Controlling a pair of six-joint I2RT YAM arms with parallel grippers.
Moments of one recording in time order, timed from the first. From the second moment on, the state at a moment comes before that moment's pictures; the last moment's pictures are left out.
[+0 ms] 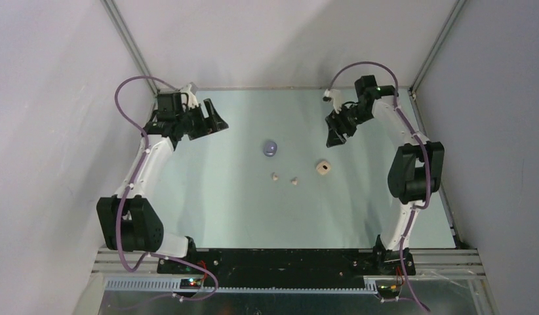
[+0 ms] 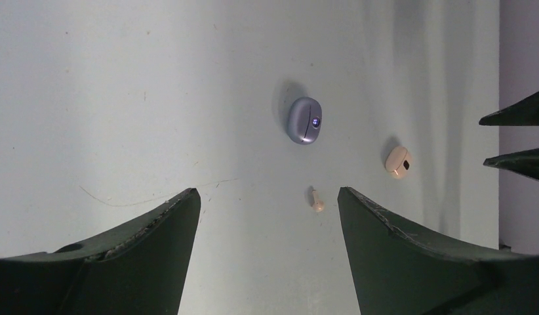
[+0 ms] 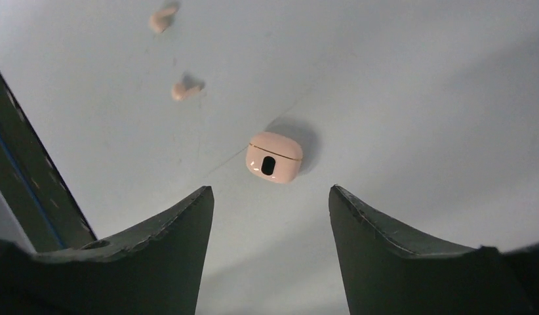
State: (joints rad) left arm -0.03 1.43 1.24 -0.51 0.39 -0.35; right arm 0.13 1.90 1.70 -1.02 -0.65 -0.57
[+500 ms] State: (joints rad) left arm -0.03 1.36 1.20 -0.48 0.45 -0.31; right arm 0.28 1.96 1.53 -1.15 -0.55 -1.72
